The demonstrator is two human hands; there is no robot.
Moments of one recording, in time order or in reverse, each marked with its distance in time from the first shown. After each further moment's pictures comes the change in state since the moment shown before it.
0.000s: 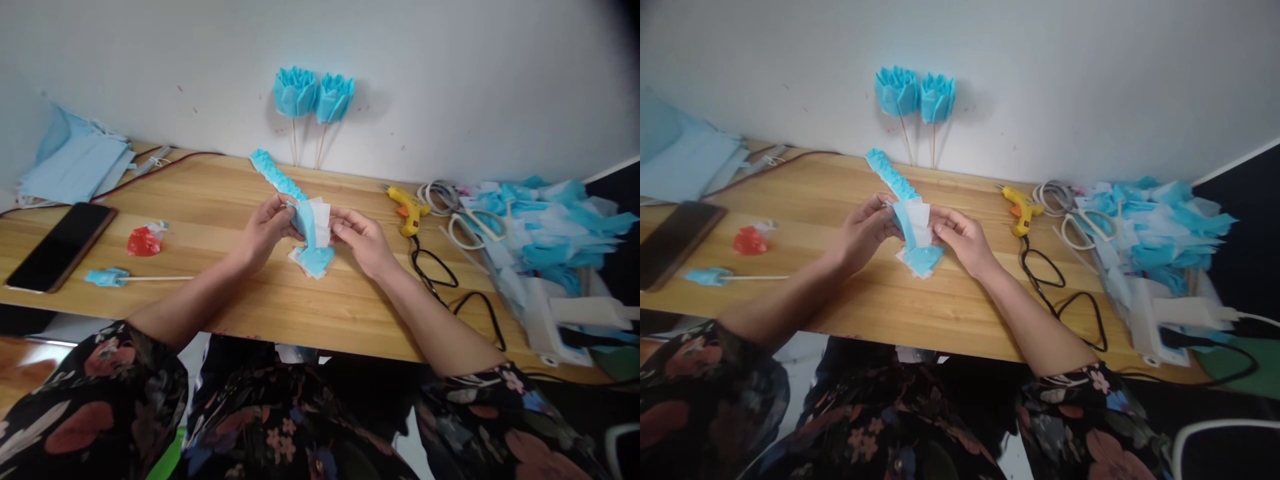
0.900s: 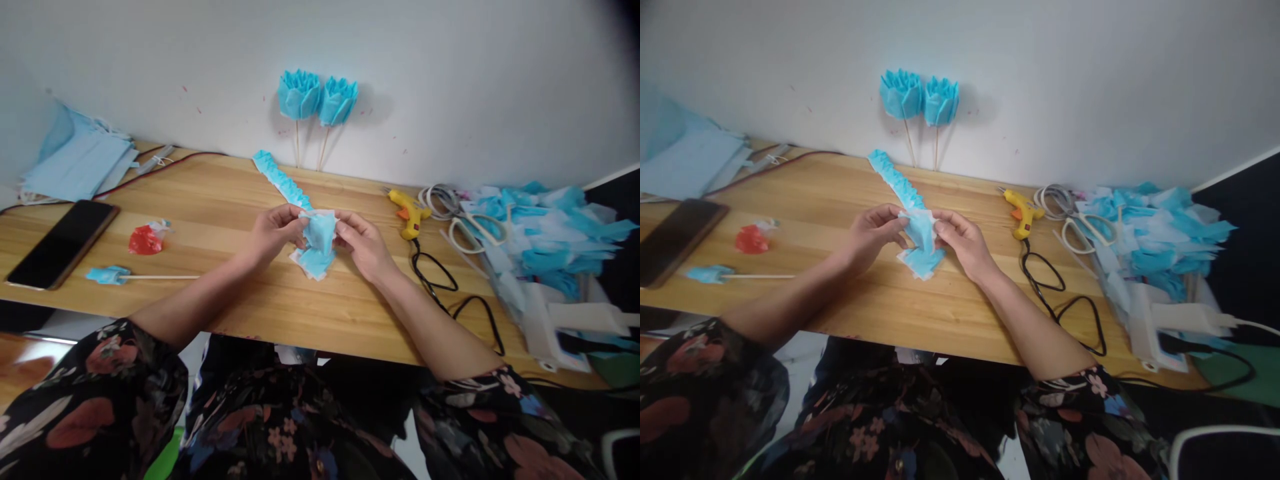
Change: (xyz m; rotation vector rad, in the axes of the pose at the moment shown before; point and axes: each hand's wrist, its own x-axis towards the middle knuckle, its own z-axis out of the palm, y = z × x) left_hand -0.004 0.001 0.006 0.097 -0.001 -0.037; right_hand -0.001 0.000 0.004 0.055 0.025 0.053
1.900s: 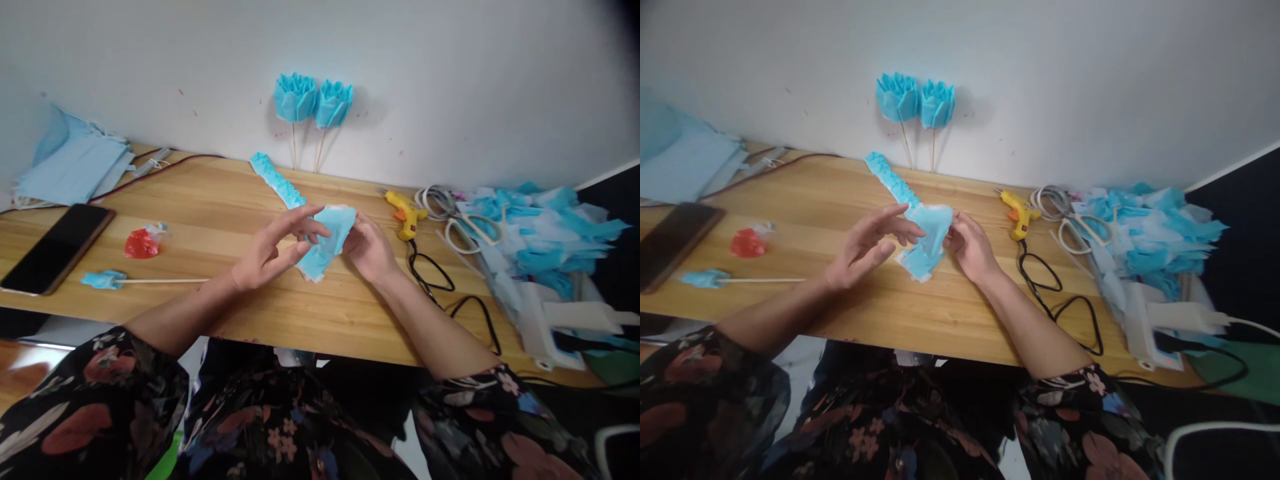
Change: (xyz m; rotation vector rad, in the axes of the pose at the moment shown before) left_hand -0.019 0.014 0.000 0.181 -0.222 0.446; right_hand 0.003 -0.006 -0.001 0.215 0.052 -0.004
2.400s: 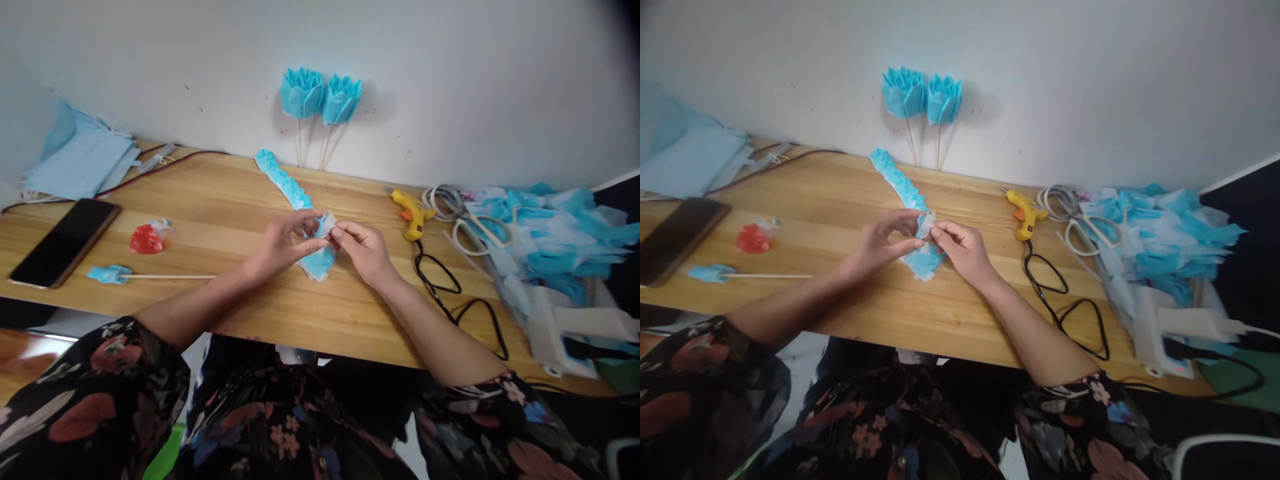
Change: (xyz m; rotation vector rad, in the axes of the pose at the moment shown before) left_hand 0.005 -0.024 0.007 0.253 0.125 -0.125; right_hand -0.009 0.002 0.003 -0.499 -0.109 -0.190
